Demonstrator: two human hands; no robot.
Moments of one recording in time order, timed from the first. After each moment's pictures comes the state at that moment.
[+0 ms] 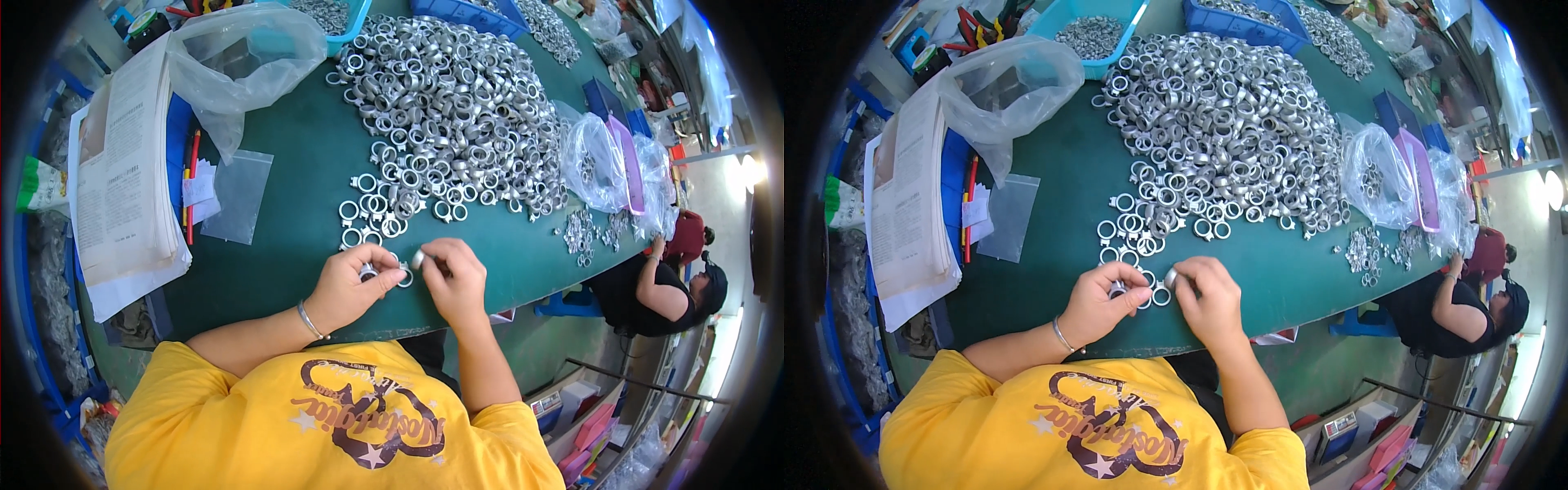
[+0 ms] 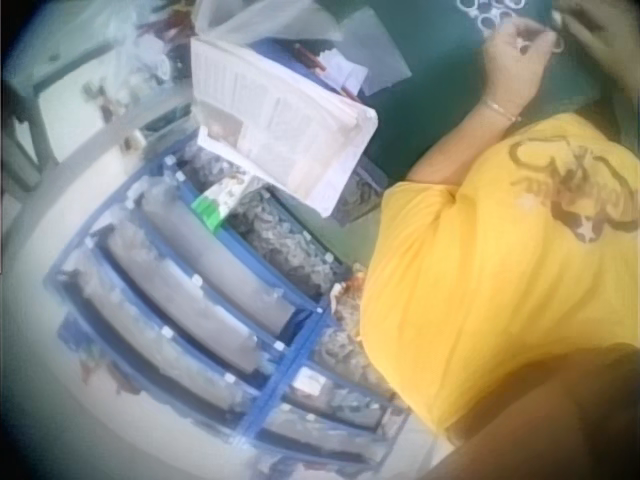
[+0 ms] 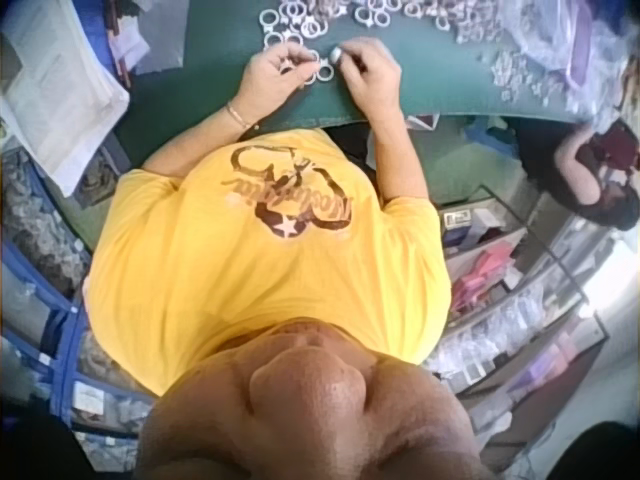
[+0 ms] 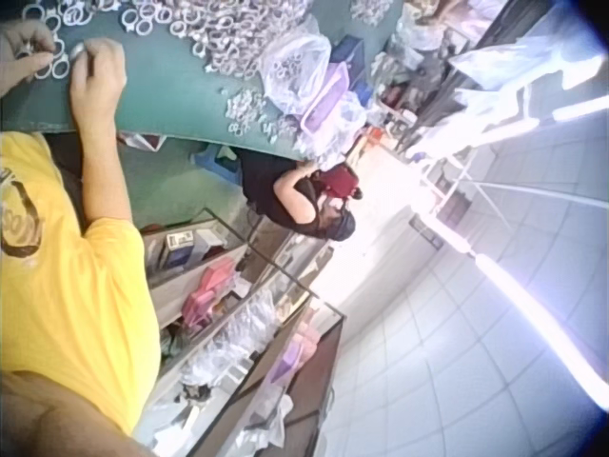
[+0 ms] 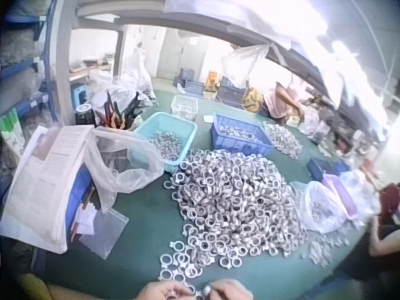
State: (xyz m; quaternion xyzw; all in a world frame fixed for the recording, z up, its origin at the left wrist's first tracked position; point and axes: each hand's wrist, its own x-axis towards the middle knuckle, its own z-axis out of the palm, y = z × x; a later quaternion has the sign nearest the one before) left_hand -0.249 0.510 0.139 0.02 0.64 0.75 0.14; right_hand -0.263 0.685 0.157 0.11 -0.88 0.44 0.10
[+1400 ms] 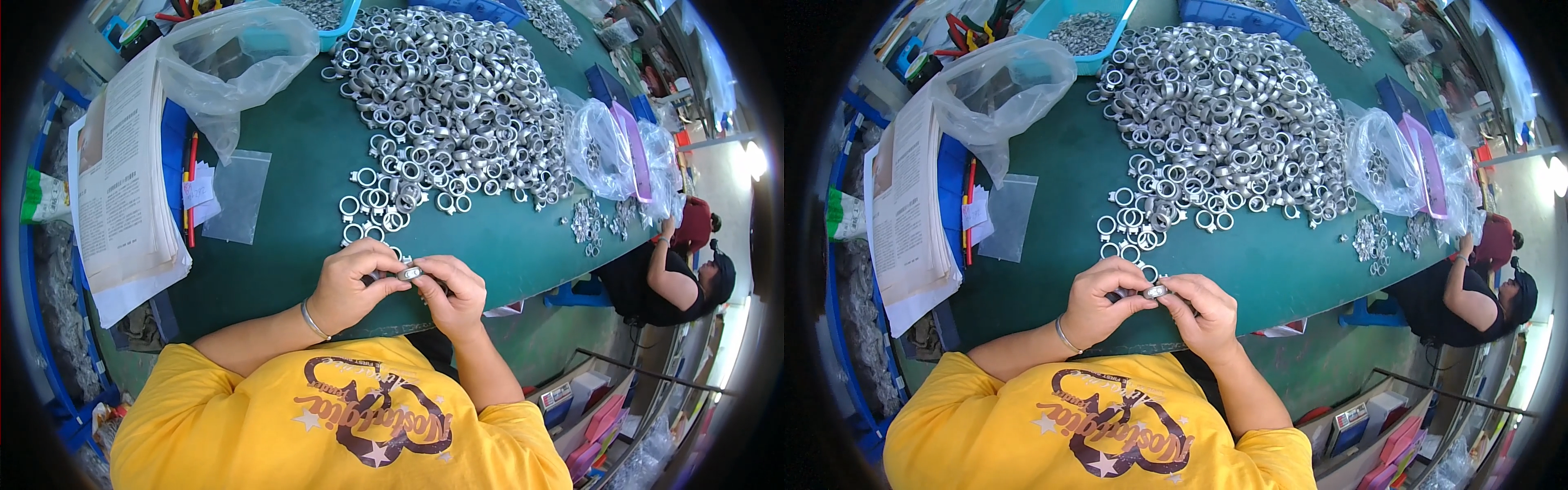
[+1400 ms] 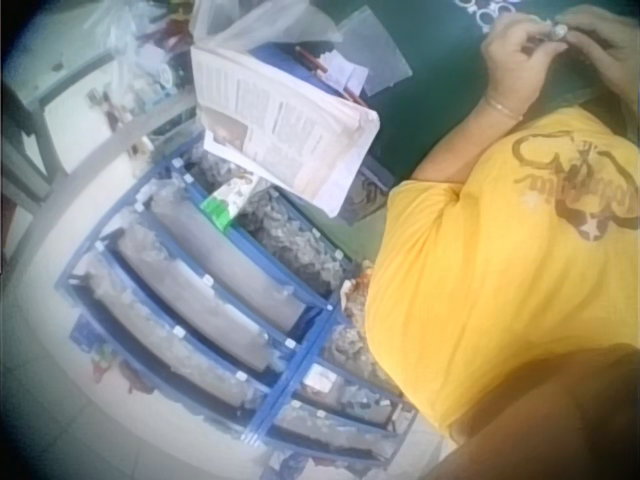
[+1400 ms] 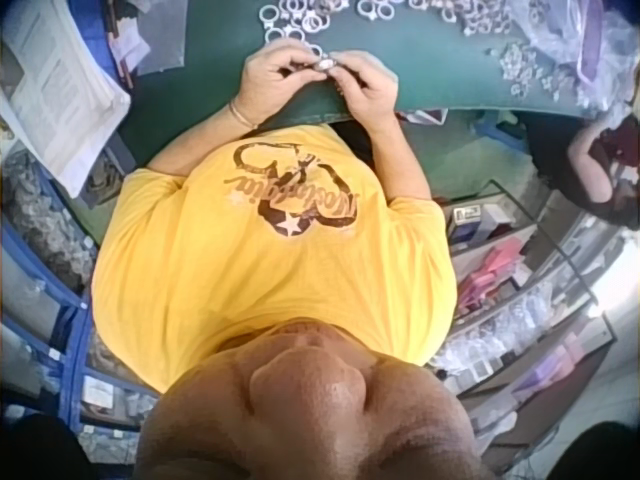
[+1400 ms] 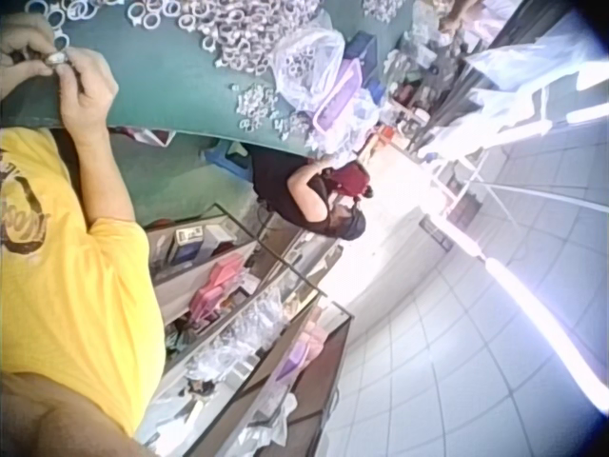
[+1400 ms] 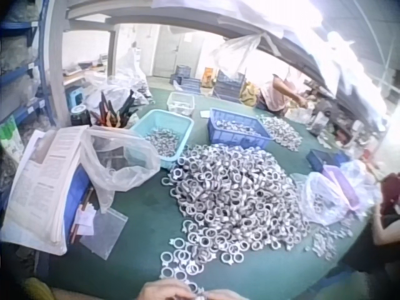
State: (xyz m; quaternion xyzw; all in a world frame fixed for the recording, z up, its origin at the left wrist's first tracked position) left_hand -0.251 0.509 0.139 0.16 0.72 0.68 -0.03; right_hand -0.241 0.683 0.154 0.16 -0.81 0.56 0.07
